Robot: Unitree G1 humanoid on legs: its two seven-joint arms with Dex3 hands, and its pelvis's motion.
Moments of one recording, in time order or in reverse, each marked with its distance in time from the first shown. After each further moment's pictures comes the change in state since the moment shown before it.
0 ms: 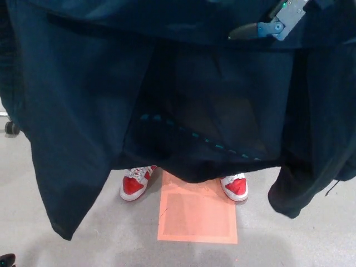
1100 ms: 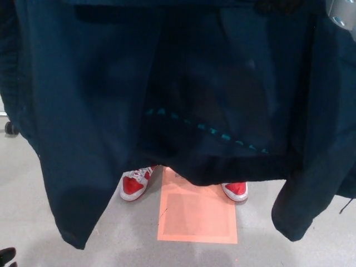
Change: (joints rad) left_arm 0.006 -0.008 0.041 -0.027 -0.039 -0.009 -0.033; right_arm -0.132 0.122 0.248 0.359 -0.317 -0.075 -0.426
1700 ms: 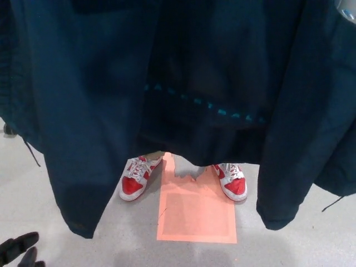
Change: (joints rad) left_arm 0.052 -0.063 0.006 -0.191 -0.040 0.000 -0.096; right_arm 0.000 0.006 -0.114 0.058 -0.016 -0.068 -0.290
